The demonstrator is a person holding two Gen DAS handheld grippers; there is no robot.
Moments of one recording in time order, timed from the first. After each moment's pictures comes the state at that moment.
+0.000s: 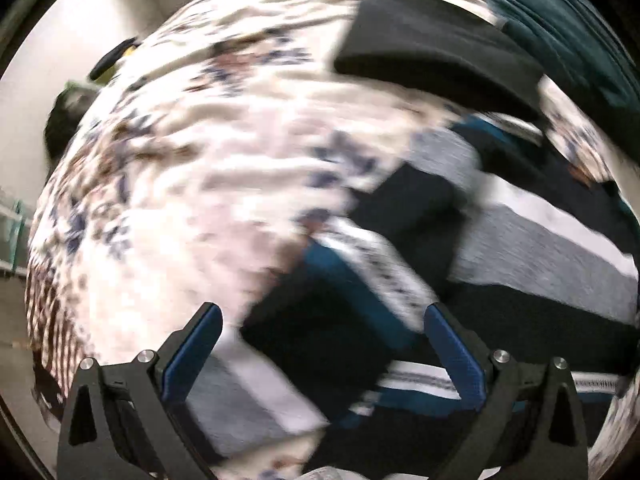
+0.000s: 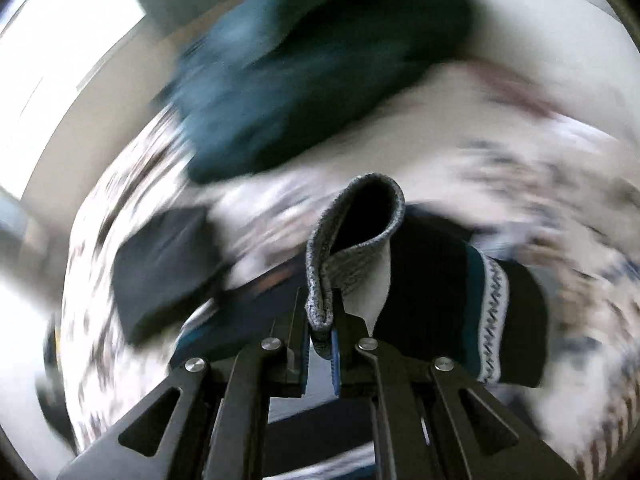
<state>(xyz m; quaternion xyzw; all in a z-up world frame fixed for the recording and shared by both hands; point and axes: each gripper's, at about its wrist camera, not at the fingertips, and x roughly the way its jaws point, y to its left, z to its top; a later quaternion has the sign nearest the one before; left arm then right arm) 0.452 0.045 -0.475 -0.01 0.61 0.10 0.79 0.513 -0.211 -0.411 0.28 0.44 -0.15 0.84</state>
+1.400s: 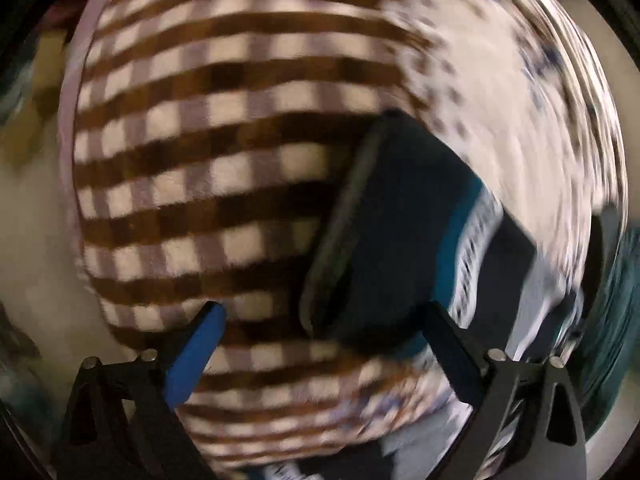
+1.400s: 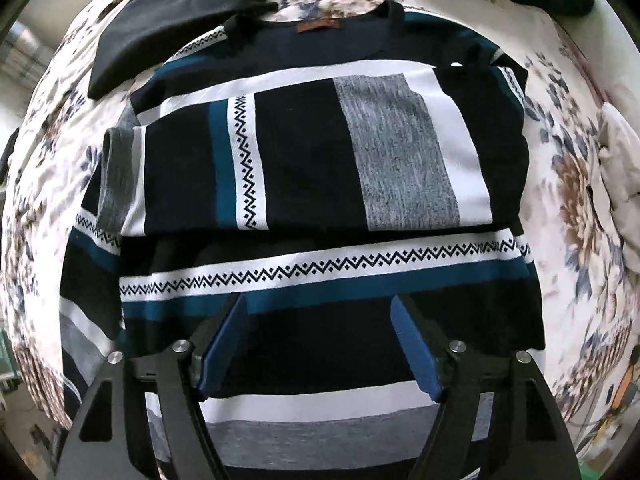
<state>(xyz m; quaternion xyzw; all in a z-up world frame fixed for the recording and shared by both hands) 0.184 0.283 -0.572 -0.53 0.55 0.30 0.57 0.410 -0.129 -0.502 0.12 0.66 -0.07 0.74</state>
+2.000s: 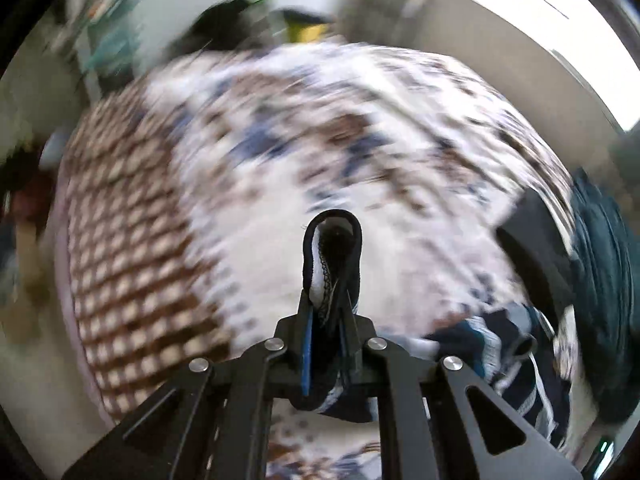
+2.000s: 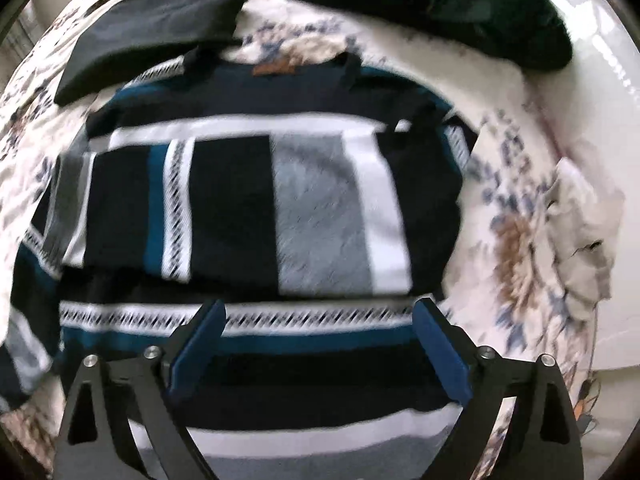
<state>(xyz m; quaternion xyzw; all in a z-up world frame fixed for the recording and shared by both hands) 0.297 0.222 -0.409 -0.27 0.43 0.25 0.82 0.430 -0.158 -0.486 0.01 0.62 -0.14 0.77</state>
